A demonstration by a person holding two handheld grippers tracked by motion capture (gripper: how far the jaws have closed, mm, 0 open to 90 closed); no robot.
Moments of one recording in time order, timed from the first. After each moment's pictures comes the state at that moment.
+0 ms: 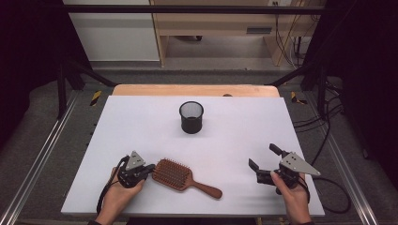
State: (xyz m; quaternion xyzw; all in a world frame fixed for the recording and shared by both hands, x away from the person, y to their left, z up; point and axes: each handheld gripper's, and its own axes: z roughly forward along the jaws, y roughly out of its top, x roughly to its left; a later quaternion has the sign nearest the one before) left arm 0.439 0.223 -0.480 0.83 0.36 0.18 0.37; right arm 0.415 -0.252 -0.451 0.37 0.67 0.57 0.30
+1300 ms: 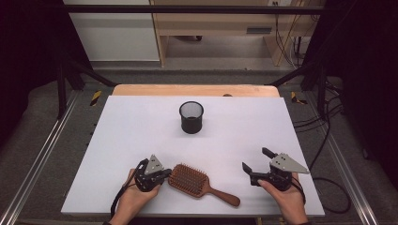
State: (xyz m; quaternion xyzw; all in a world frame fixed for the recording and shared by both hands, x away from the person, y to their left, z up) left arm 0.430 0.176 -0.480 0.86 0.32 0.16 0.37; right arm 0.412 -0.232 -0.451 0.38 0.71 0.52 0.28
